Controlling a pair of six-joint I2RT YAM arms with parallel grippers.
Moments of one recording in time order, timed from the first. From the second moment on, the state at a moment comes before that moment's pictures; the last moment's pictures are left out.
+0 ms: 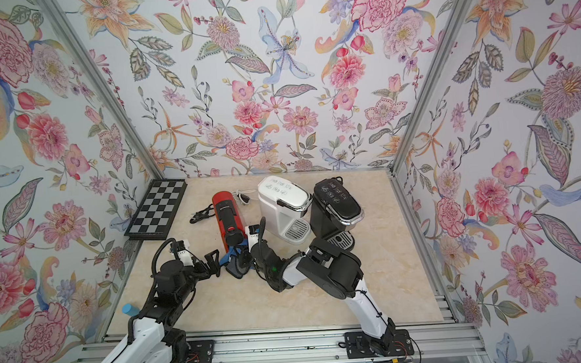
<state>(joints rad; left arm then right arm) -0.24 0.72 0.19 0.10 -0.03 -0.45 1.02 2.13 1.03 0.86 0.12 0.65</state>
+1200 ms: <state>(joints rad) -0.23 0.90 0.13 0.29 0.03 -0.39 0.96 1.98 0.94 0.78 0.12 0.68</state>
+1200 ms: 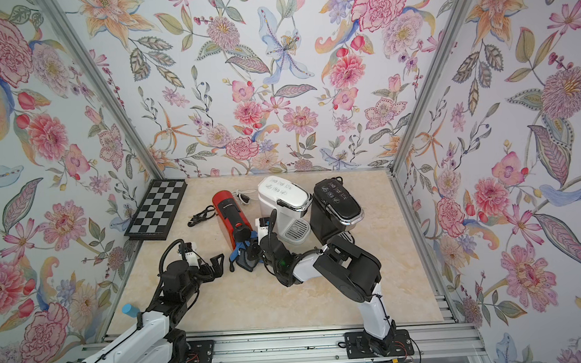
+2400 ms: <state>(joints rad) -0.12 1.08 0.15 0.53 0.23 -0.32 0.90 2.03 0.97 0.80 0.07 0.78</state>
